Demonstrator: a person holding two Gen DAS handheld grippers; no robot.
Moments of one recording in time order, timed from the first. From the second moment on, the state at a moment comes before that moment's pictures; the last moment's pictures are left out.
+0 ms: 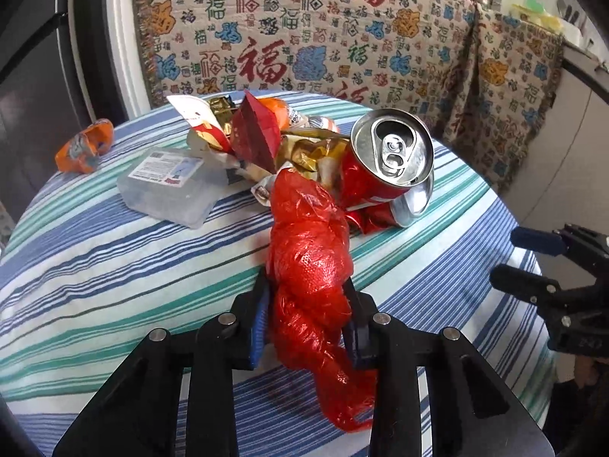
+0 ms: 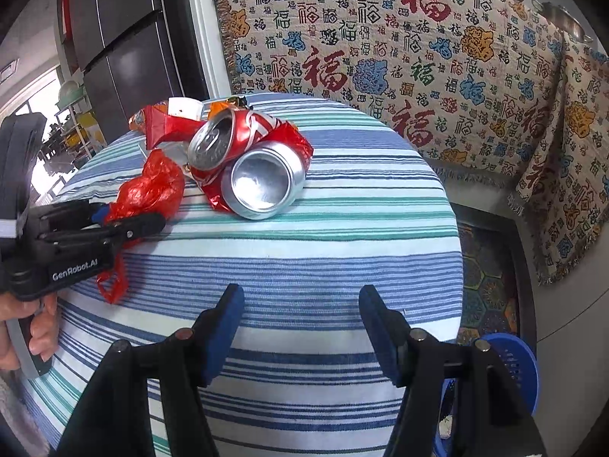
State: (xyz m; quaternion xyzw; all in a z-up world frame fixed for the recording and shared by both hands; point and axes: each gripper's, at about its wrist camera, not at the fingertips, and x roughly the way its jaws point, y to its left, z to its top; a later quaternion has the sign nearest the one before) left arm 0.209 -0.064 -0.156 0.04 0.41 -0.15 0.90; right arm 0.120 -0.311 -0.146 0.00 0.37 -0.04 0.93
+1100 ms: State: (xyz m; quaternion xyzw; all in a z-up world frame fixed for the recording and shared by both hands) left arm 0.199 0.006 -0.142 -0.03 0.42 -0.15 0.89; right arm 0.201 -0.307 -0.139 0.00 0.41 0.02 0.91
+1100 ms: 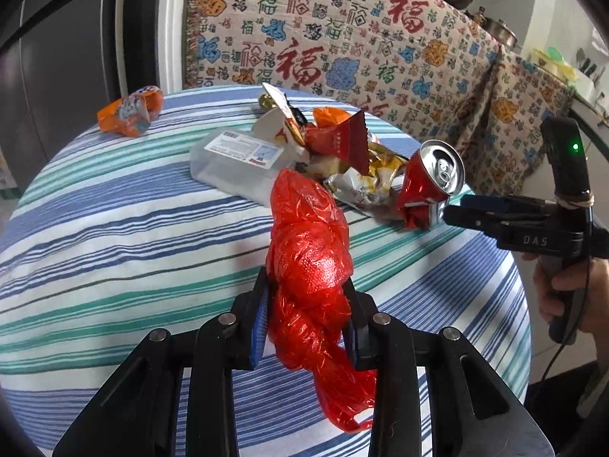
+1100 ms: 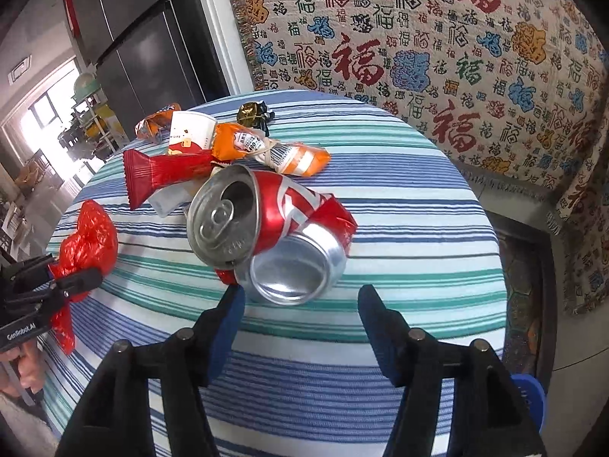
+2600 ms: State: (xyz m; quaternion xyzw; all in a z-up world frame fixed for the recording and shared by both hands) left arm 0.156 -0.145 -0.086 0.02 0.38 -0.28 0.88; right arm 0.041 -0.404 -0.080 0.08 0.34 -0.10 0.93
